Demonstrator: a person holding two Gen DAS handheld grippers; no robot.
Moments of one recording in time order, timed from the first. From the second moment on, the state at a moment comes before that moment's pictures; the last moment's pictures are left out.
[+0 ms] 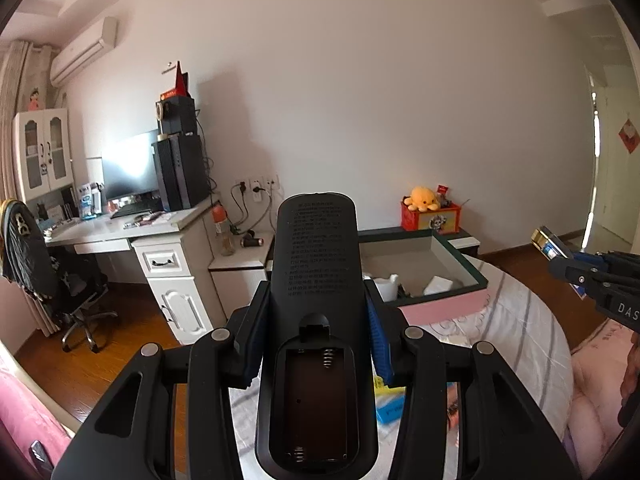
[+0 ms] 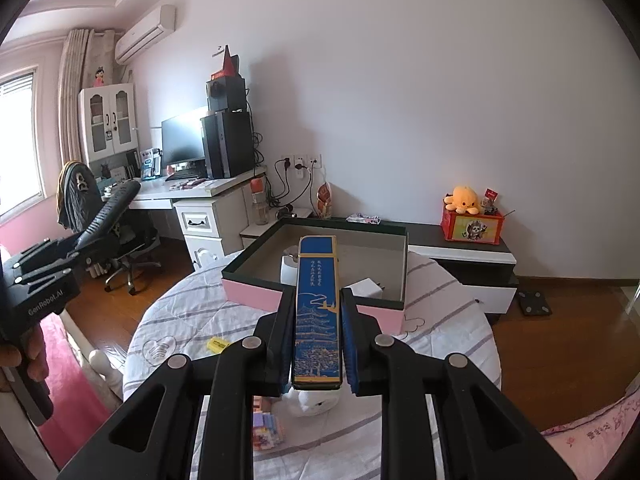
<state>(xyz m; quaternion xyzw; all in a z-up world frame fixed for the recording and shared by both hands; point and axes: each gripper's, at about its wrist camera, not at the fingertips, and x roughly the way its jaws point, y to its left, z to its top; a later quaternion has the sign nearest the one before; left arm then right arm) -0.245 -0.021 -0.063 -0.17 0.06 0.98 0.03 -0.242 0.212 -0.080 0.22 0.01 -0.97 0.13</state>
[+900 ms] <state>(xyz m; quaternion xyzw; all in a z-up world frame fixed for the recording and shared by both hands) -0.478 0.055 -0.110 -0.25 0.12 0.96 0.08 -0.448 0.215 -0.126 0.30 0.05 -0.94 0.15</state>
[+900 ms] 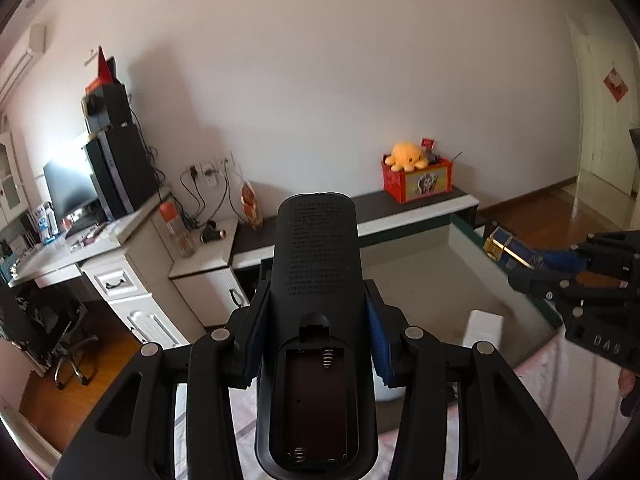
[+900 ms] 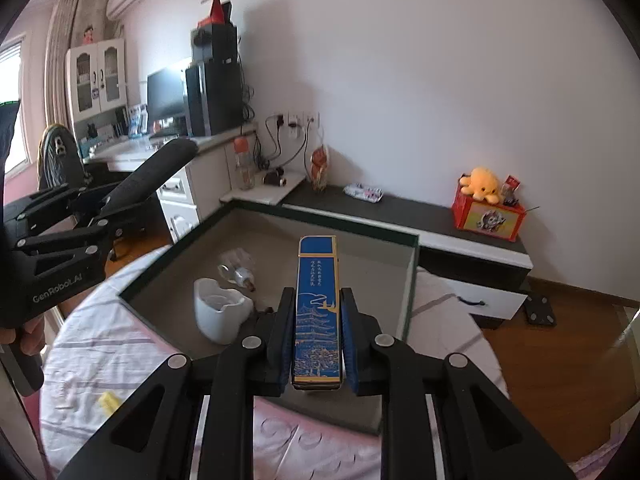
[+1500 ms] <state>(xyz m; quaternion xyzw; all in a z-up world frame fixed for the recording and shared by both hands) -0.521 0.050 -0.174 -0.32 0.12 0.94 0.07 -0.495 0.206 -0.194 0.37 0.03 -0.91 0.18</state>
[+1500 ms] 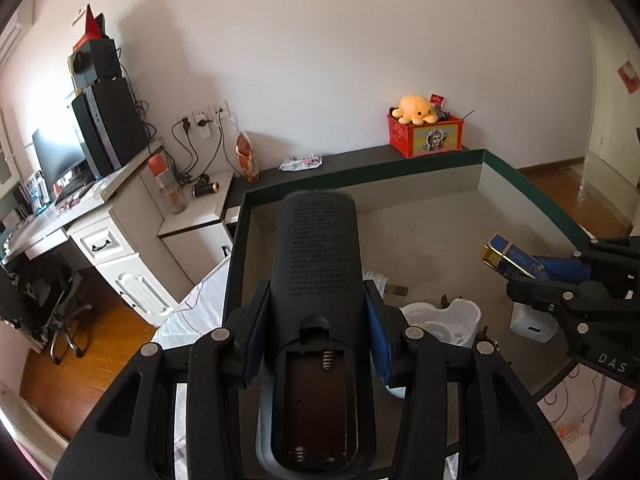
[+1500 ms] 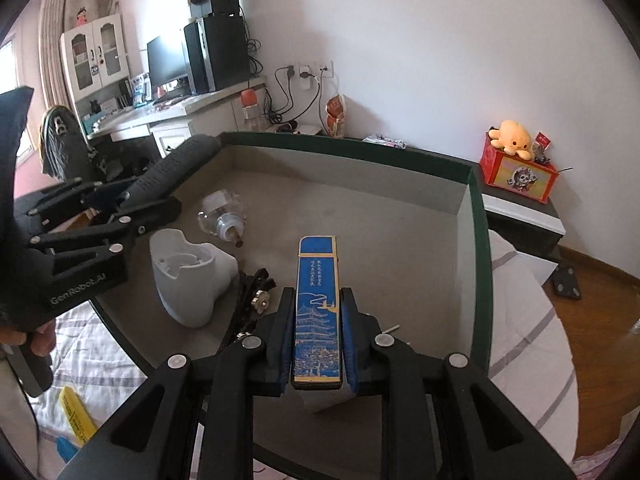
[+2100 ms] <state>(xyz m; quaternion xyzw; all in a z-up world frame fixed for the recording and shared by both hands) -0.511 0.041 -0.166 -0.30 0.11 0.95 0.06 -0.487 0.195 -0.195 0.35 0.03 -0.92 0.20</state>
